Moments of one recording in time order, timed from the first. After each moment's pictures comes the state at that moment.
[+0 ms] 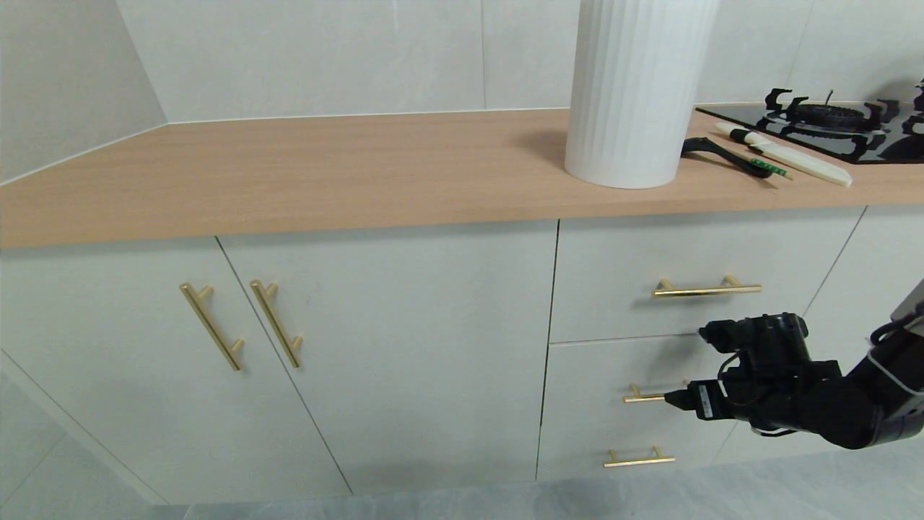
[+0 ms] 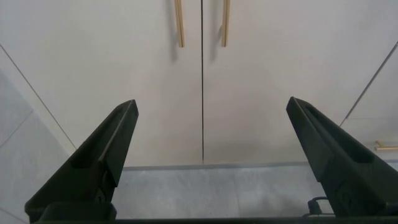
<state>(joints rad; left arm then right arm) 0.00 0.00 0.00 0.00 0.03 0.00 0.13 2.09 -0.68 -0.66 -0.05 0.02</state>
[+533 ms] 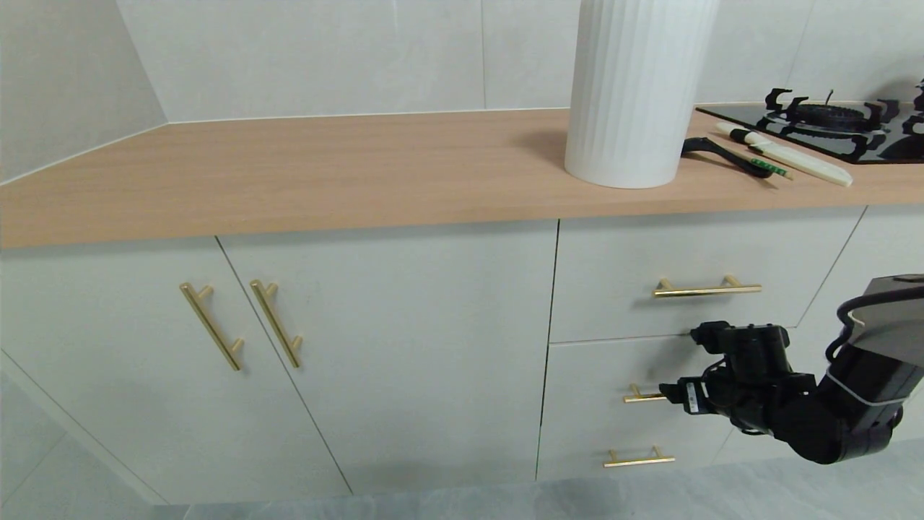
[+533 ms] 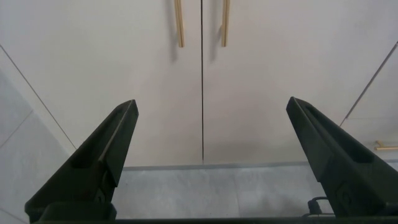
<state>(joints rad) 0.00 0.00 0.00 0.00 0.03 0.00 0.14 2.22 -0.67 -0.90 -0.15 0.02</state>
